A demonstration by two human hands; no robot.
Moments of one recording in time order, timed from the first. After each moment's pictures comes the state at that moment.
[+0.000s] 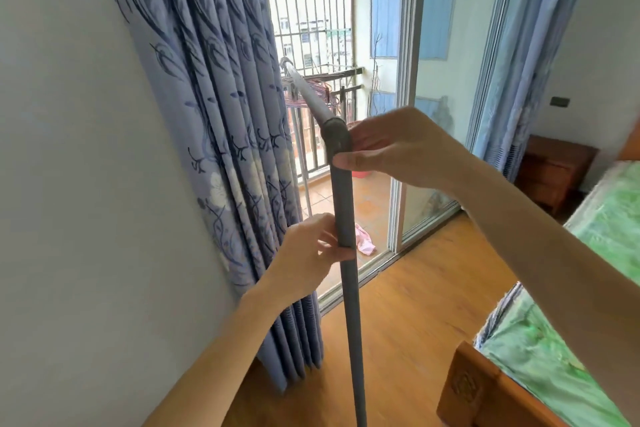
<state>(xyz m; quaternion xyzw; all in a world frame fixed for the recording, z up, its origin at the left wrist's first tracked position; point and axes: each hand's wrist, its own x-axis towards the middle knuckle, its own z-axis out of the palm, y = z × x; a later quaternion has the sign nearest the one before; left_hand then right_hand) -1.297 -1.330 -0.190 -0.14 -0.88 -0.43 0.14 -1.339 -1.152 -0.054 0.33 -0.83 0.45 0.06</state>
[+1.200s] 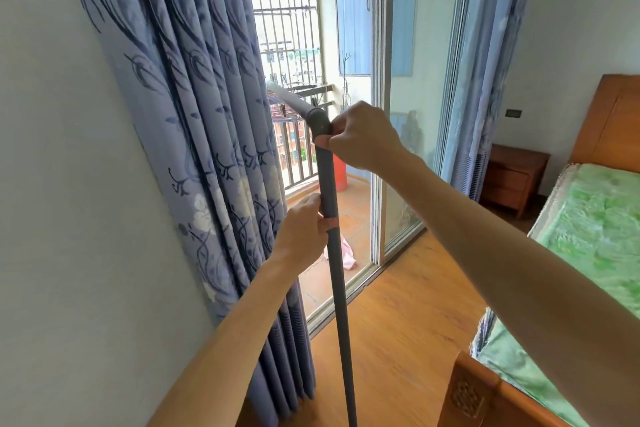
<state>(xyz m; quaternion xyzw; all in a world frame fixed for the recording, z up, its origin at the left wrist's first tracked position) -1.400 -1.365 -0.202 -0.12 -0.91 -0.31 0.24 -1.417 -1.231 -0.063 0.19 -0.90 0.33 0.21</state>
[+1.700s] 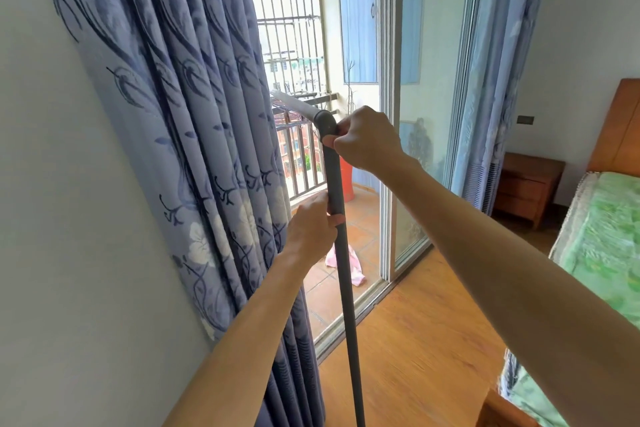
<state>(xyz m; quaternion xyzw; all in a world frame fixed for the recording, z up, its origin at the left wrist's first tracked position) -1.498 -1.381 -0.196 -0.09 -0.92 -0.30 0.23 -1.513 -1.257 -0.068 0.16 -0.90 0.34 0.21</state>
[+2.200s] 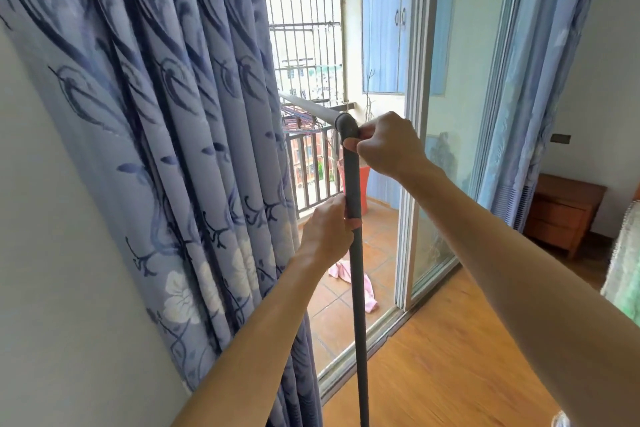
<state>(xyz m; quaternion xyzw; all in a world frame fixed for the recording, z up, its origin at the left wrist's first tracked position) -1.637 -1.402 -0.196 -0.09 -0.92 -0.31 0.23 -1.656 -1.278 -0.071 0.16 -0.90 0.35 0.22</state>
